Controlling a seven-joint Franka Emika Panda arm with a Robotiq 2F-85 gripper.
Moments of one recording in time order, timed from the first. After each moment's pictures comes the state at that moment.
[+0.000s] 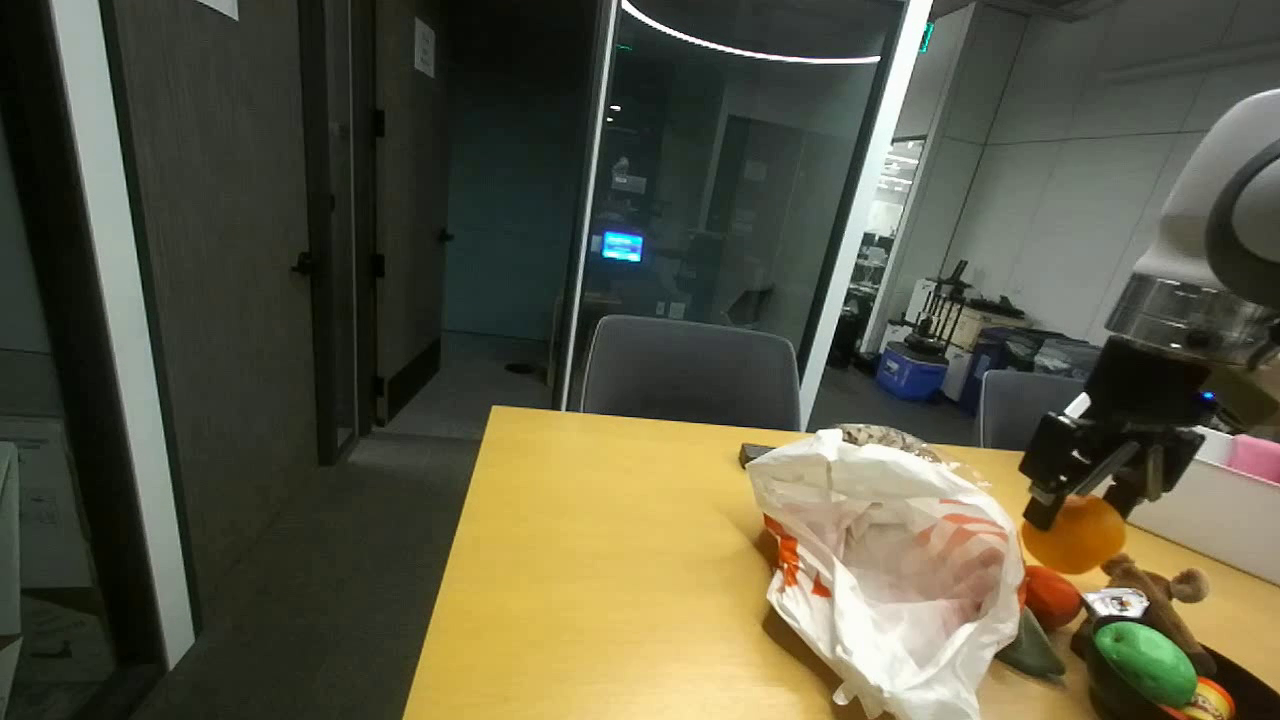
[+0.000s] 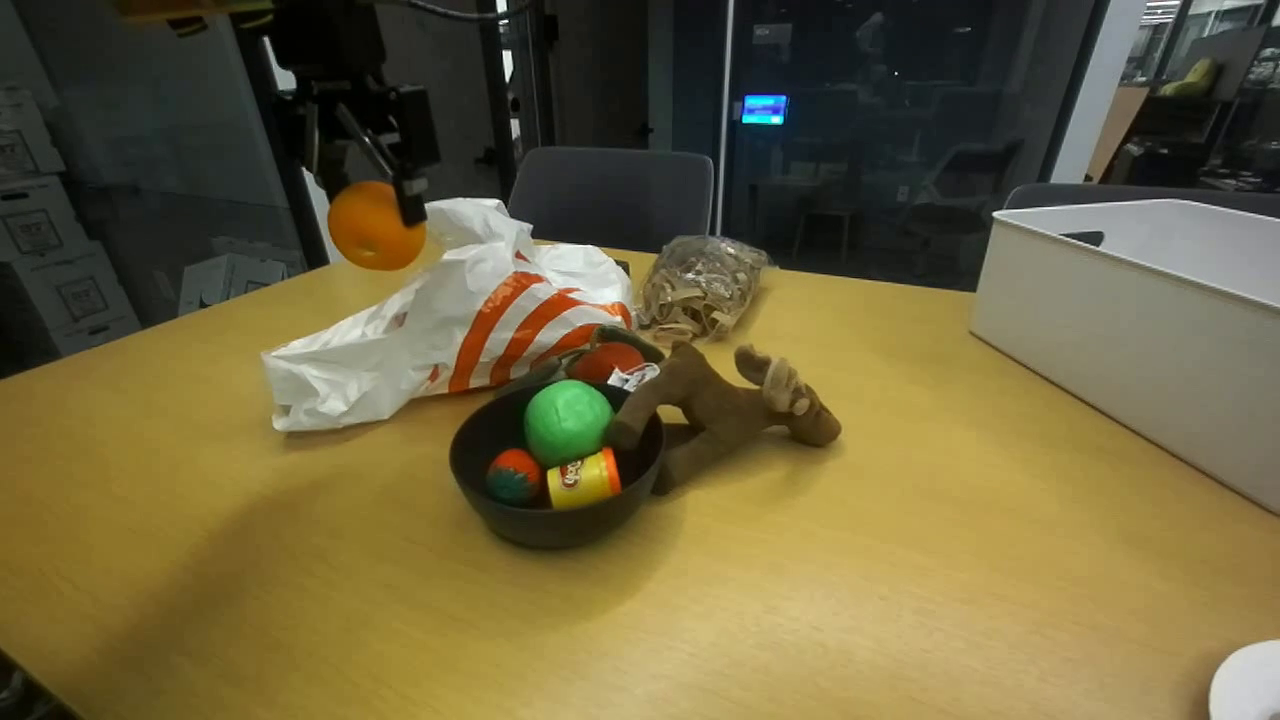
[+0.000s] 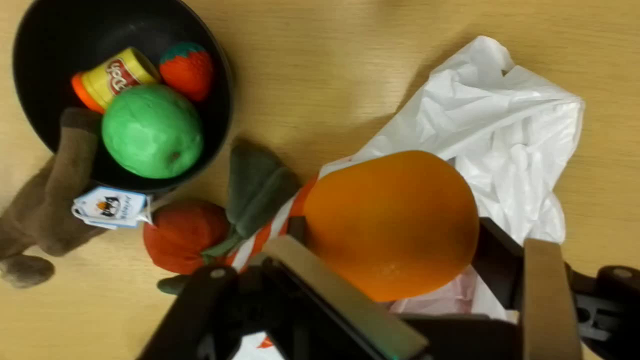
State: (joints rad) arm 0.08 -0.33 0.07 -2.35 -0.03 2.08 0.06
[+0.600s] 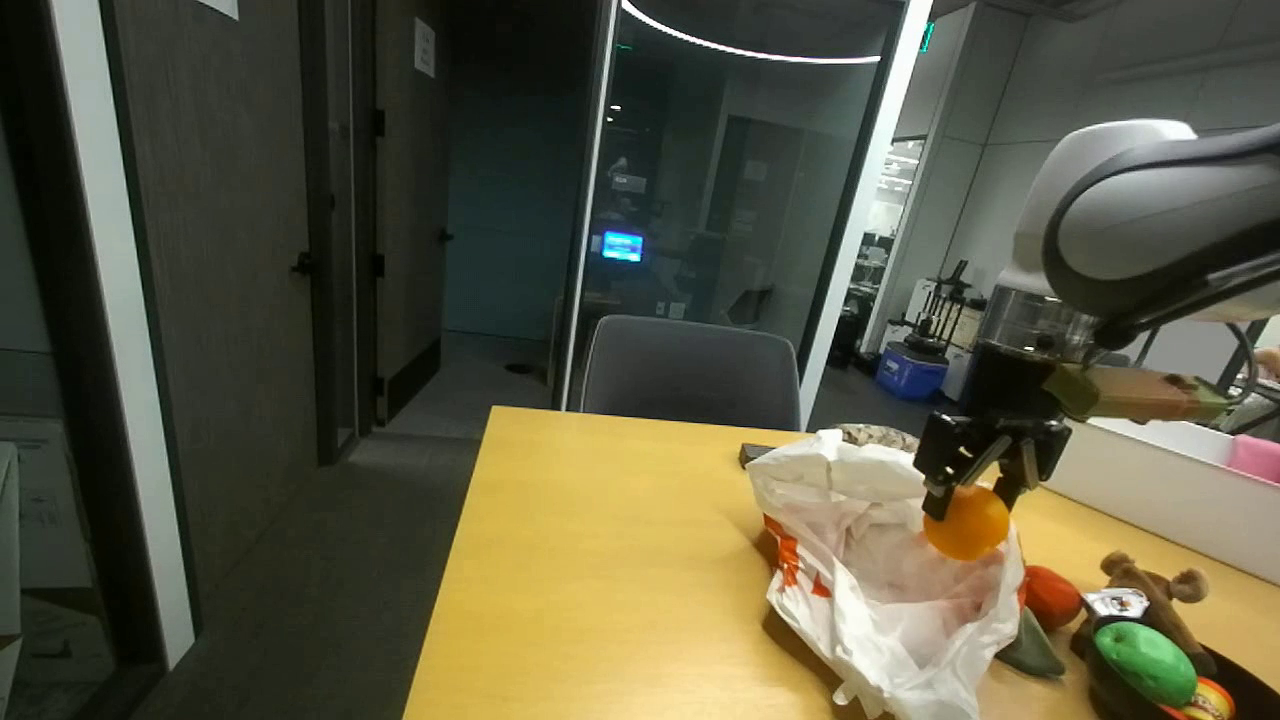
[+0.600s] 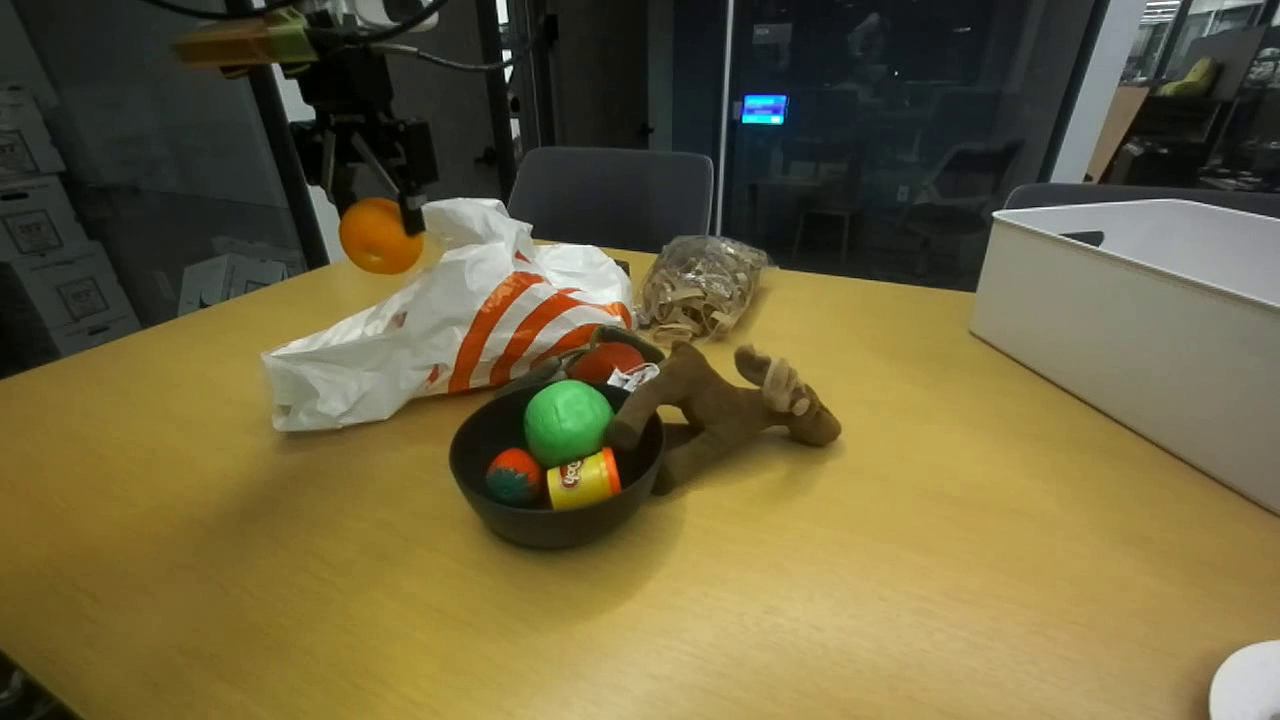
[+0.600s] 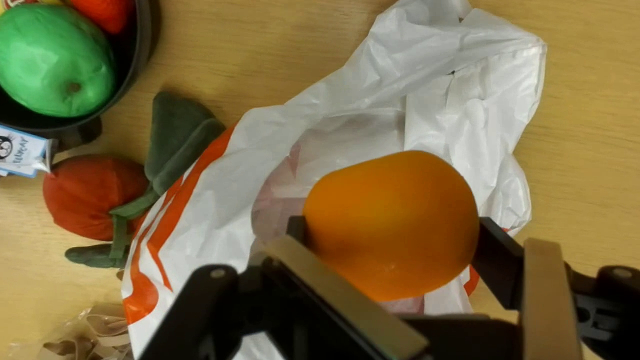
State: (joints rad) arm 0.11 -0.09 0.14 -2.17 -0.05 2.09 0.13
